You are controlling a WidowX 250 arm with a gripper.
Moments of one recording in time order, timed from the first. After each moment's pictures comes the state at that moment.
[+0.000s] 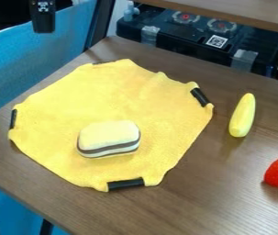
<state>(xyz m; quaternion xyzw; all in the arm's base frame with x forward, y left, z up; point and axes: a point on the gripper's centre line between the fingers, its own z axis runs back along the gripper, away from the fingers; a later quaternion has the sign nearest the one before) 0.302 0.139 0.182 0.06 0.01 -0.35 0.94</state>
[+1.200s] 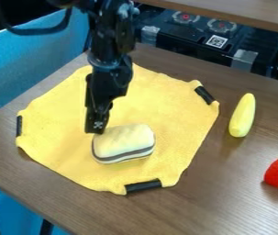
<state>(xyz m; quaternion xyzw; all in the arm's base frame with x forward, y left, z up) 0.293 0.046 0.060 0.10 0.03 -0.43 0.90</state>
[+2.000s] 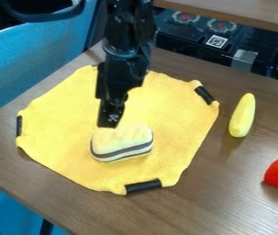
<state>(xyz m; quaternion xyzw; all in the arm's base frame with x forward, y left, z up) 0.289 0.020 0.086 0.13 0.03 -0.42 0.90</state>
